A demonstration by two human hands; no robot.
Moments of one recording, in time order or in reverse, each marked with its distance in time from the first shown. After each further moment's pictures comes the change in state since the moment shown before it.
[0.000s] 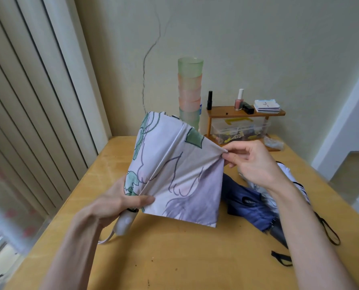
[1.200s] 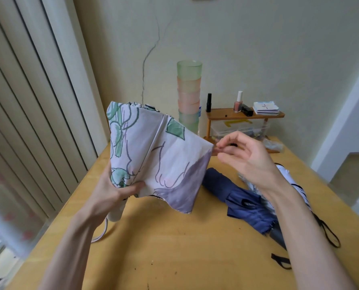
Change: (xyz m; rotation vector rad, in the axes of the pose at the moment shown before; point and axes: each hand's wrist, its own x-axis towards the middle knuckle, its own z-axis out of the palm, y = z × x) left_hand 0.007 0.003 -0.010 0.155 0.370 0.148; right_hand -0.004 -0.008 0.006 0.258 0.062 -0.056
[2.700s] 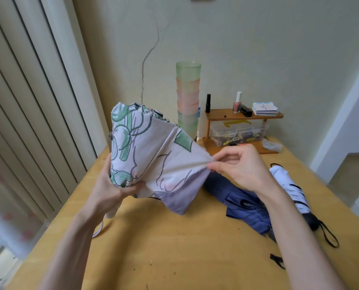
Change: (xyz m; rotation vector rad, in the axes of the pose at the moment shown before) left_hand 0.003 0.007 0.005 0.001 0.062 0.073; right_hand 0.002 0.005 0.008 -0.230 -0.050 0.082
